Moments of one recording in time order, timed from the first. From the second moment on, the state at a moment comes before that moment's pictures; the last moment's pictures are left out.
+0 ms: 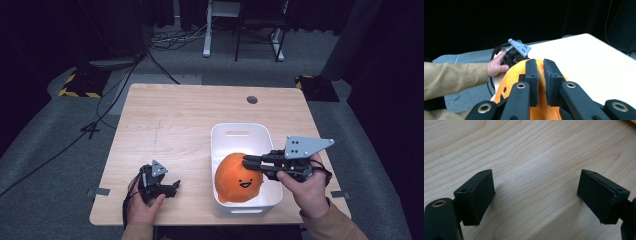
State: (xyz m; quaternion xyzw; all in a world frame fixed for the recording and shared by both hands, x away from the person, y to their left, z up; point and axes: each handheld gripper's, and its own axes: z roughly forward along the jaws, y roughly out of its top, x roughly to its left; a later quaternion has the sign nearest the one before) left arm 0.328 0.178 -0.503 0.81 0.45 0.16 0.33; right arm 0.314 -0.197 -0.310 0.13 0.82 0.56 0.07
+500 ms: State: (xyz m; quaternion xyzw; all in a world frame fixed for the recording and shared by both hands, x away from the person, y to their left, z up) left arm 0.328 0.178 -0.503 0.81 0.45 0.16 0.33; right arm 0.311 -0.196 -0.348 0.14 0.83 0.54 0.03
